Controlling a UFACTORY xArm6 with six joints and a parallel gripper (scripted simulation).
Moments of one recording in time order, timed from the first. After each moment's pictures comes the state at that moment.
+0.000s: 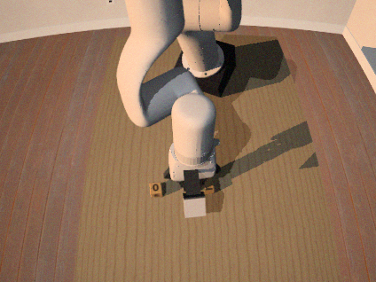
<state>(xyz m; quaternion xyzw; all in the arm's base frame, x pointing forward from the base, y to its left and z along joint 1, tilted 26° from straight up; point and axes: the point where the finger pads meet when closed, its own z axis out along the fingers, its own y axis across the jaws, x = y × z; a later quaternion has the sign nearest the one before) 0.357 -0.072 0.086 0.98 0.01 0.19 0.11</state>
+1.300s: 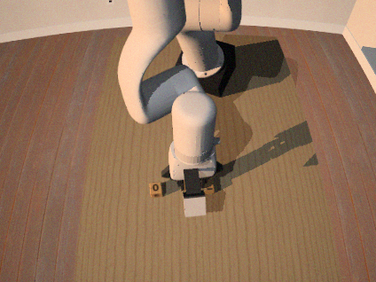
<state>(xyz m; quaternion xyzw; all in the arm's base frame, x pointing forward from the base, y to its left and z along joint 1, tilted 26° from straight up) 0.355 -0.071 0.090 0.98 0.01 0.19 0.11</state>
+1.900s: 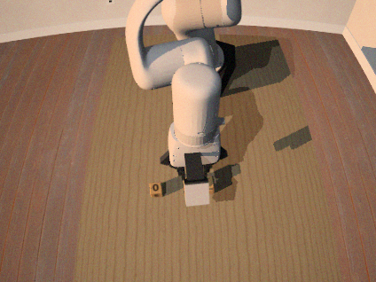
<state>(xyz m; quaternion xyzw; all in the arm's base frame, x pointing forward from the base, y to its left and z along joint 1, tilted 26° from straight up) 0.334 -0.055 0.149 0.97 0.01 0.20 0.11</state>
